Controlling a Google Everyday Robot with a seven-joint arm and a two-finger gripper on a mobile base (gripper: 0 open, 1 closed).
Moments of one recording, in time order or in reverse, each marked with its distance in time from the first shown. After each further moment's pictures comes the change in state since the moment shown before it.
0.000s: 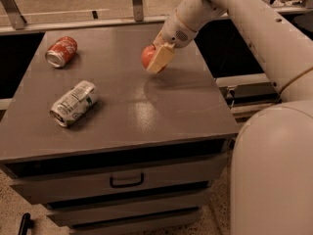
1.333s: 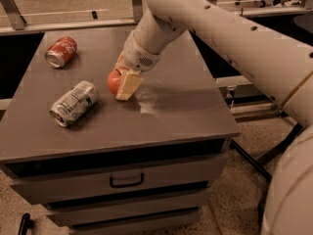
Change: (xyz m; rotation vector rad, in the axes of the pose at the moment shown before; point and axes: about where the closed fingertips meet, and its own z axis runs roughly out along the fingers) arm -0.065 0.090 0.064 -0.062 0.039 -0.272
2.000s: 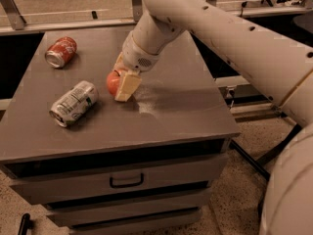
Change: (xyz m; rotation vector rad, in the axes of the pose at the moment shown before) arm -0.001 0.001 0.003 -0.006 -0.001 -0.003
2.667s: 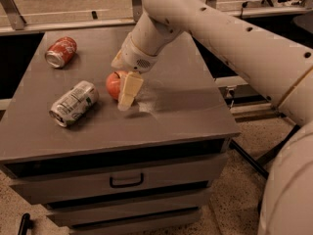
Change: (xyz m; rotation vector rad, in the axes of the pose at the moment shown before) arm -0.001 0.001 0.004 -0.007 -0.001 -0.003
